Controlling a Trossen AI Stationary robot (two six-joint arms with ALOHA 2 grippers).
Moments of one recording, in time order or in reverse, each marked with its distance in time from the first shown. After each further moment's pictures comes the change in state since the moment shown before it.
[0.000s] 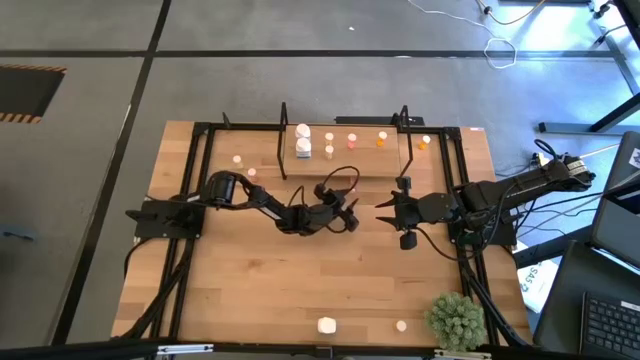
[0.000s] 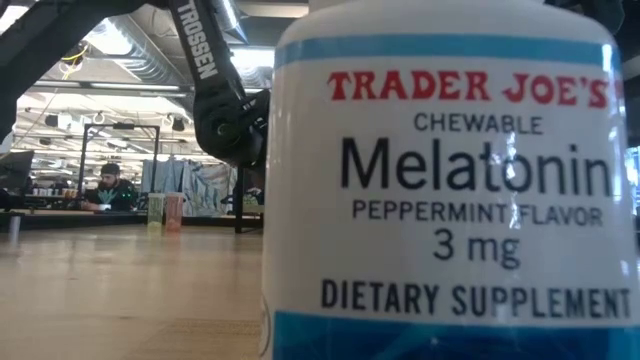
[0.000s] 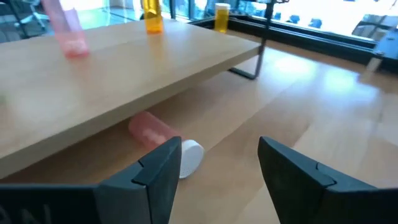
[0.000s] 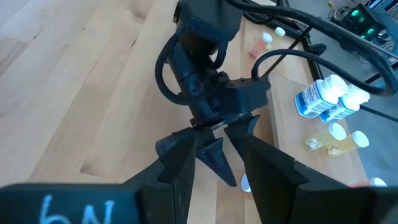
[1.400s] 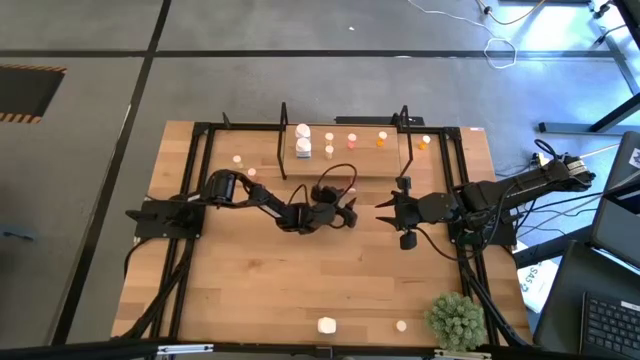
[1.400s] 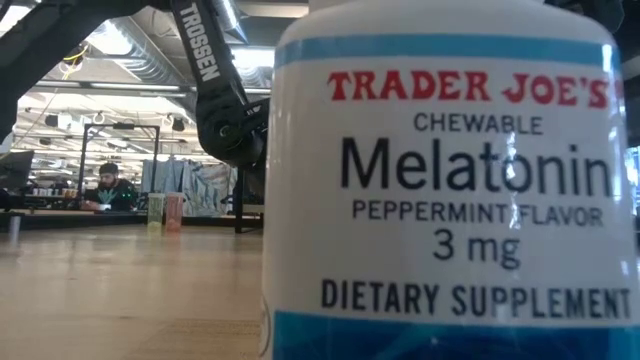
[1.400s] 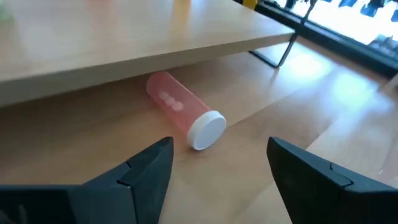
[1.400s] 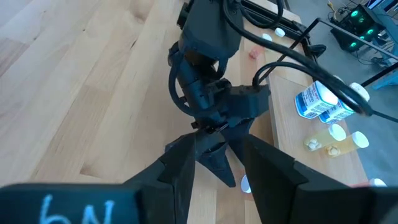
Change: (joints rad) left arm 0.021 0.000 -0.002 -0.108 0.011 -0.288; right arm 0.000 0.000 0.000 0.003 0.000 0.000
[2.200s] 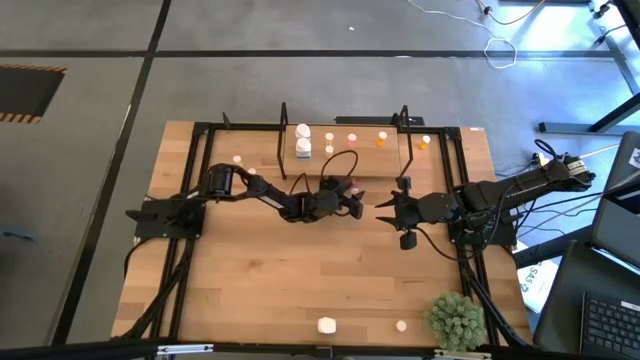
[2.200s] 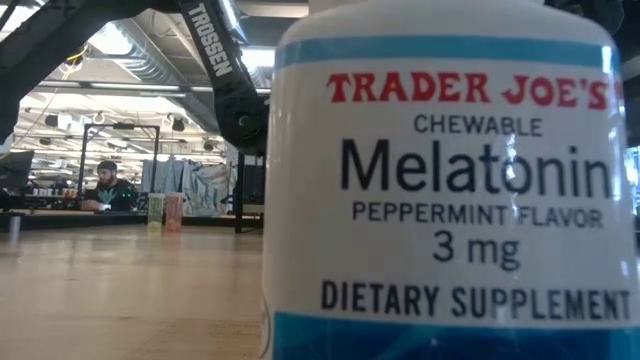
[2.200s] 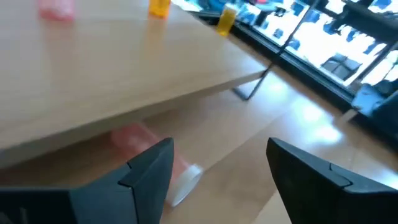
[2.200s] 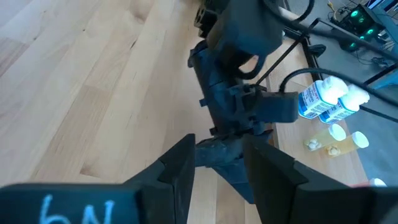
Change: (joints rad) left arm 0.066 -0.031 0.051 -0.014 0.167 -0.055; right arm 0.000 0.000 0.000 0.000 0.000 0.000
